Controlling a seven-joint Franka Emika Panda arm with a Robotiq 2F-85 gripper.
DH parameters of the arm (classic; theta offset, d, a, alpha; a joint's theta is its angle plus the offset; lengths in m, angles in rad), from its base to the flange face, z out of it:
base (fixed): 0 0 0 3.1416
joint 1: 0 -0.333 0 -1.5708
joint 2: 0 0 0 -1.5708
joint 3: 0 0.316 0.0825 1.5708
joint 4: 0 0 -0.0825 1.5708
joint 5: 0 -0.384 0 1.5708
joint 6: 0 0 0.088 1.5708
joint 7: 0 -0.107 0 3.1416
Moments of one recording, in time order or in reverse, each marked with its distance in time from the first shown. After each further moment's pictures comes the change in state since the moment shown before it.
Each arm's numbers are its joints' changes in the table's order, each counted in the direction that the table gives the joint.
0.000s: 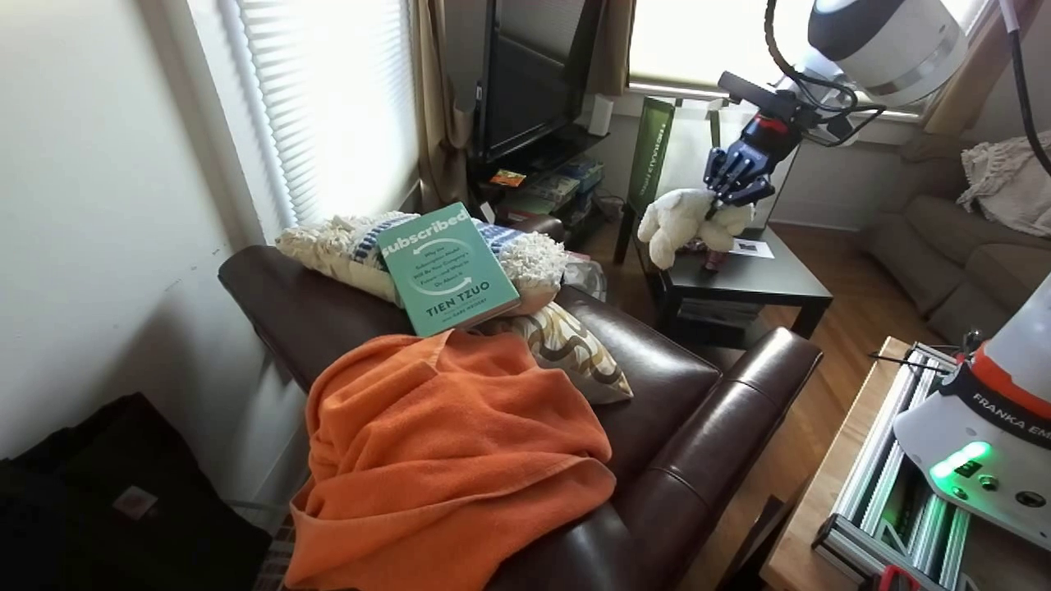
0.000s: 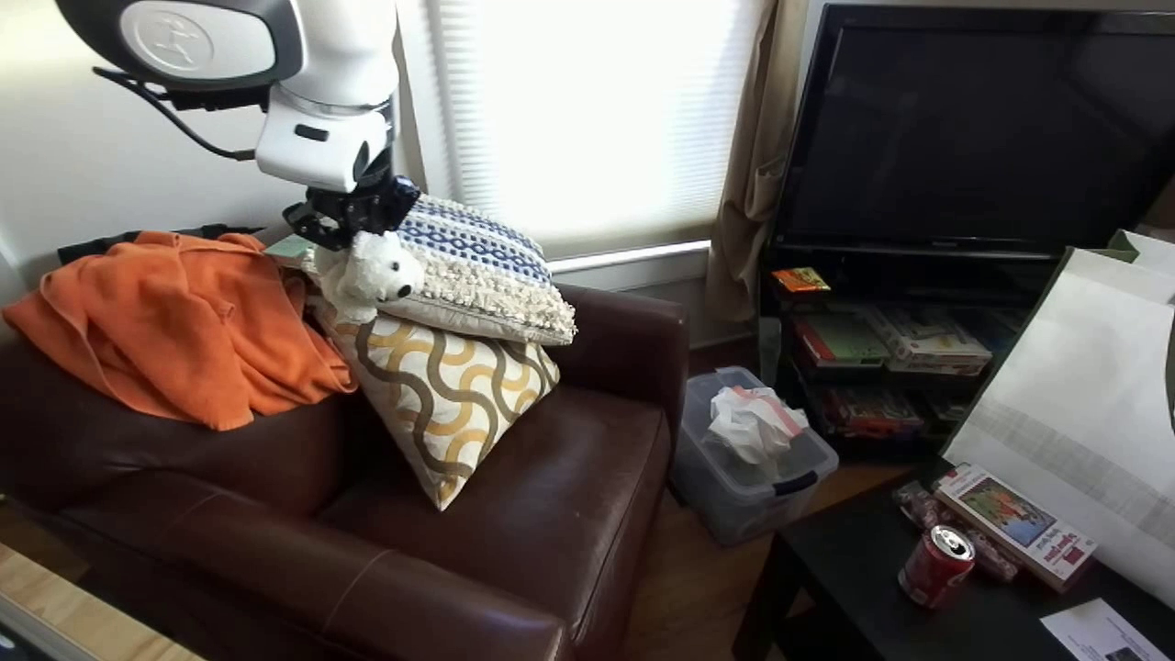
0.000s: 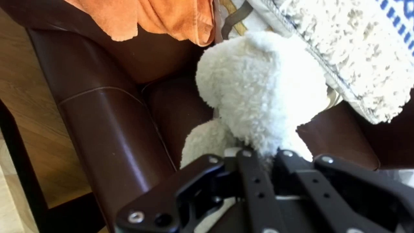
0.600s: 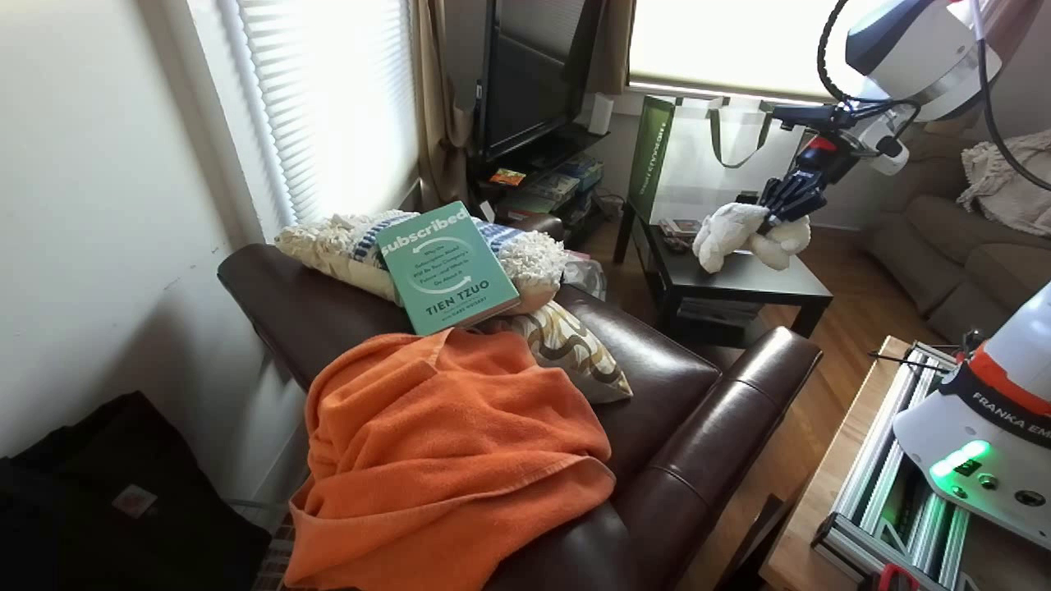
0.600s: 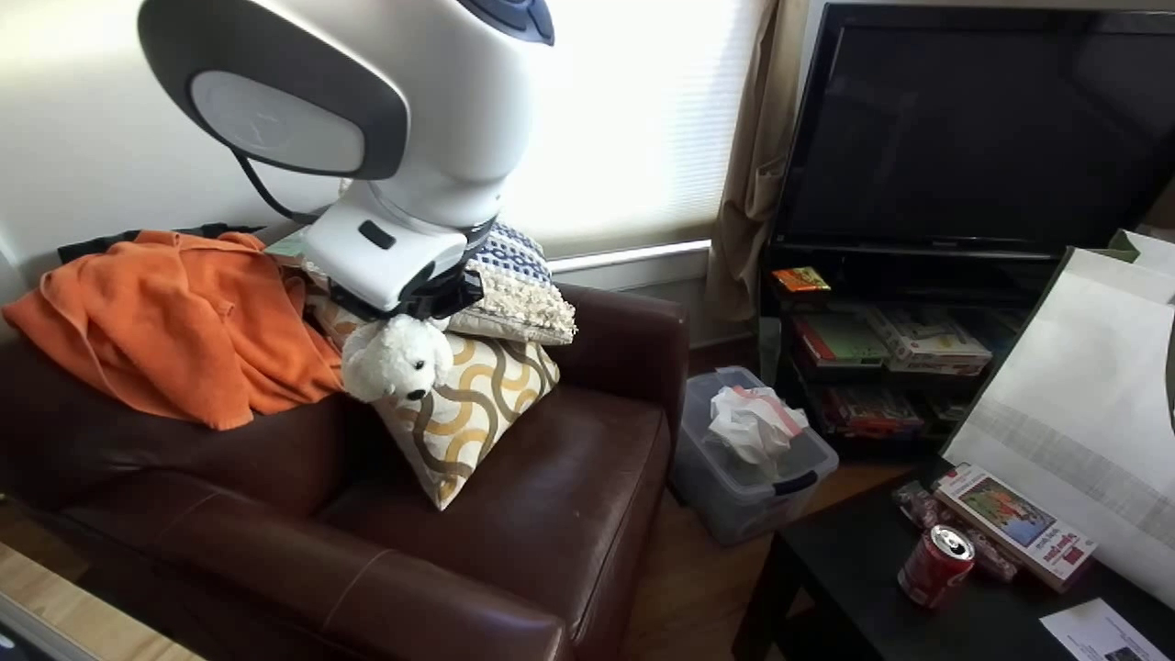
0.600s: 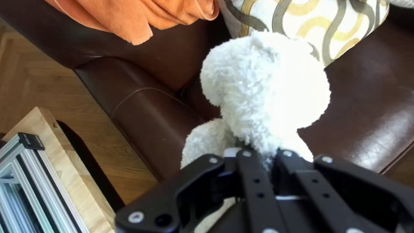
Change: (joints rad) arm 0.219 -0.079 -0.201 -0.009 0.003 0.248 -0.008
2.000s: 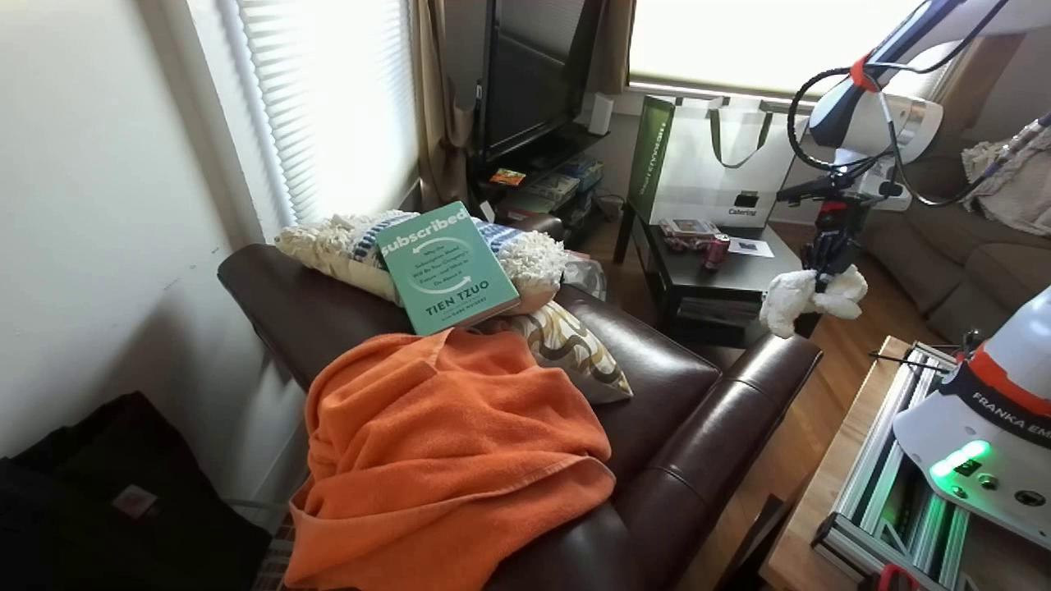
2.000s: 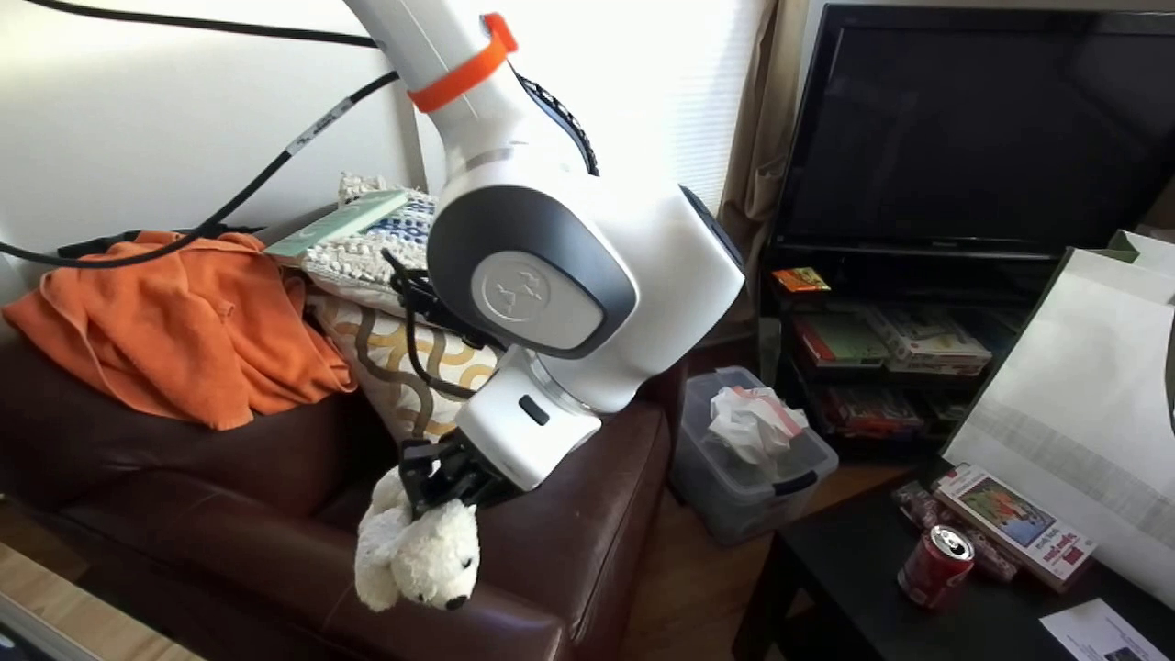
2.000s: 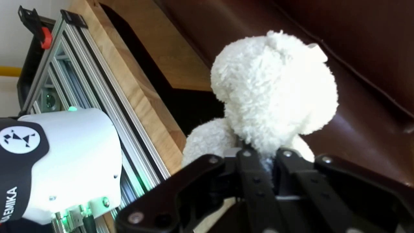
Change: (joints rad) arm 0.094 -0.504 -0.144 0.253 0.361 0.202 -0.003
